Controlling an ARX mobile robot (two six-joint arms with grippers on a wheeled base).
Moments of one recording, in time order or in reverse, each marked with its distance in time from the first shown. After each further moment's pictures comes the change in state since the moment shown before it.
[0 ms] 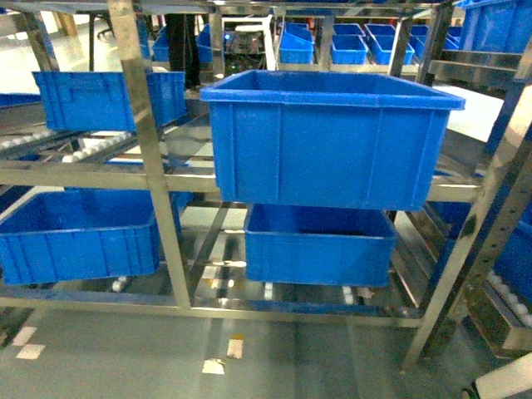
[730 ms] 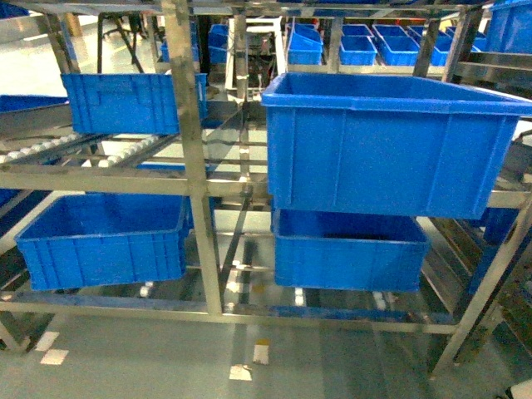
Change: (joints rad) left arm 0.000 0.000 0.000 0.000 0.000 0.000; right arm 0.000 0.000 0.000 -0.003 0.000 0.000
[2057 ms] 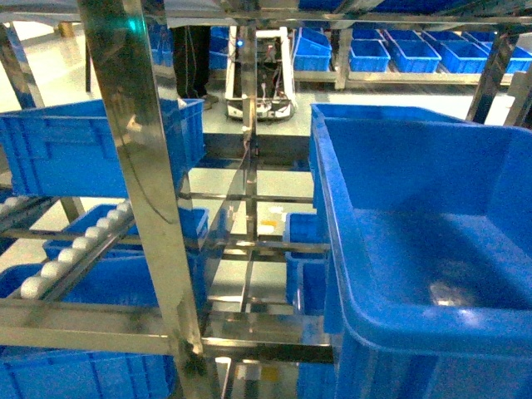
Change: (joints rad) left arm 0.000 0.000 0.000 -0.003 0.000 0.000; right arm 0.000 0.005 -0.001 -0.004 -0.002 0.000
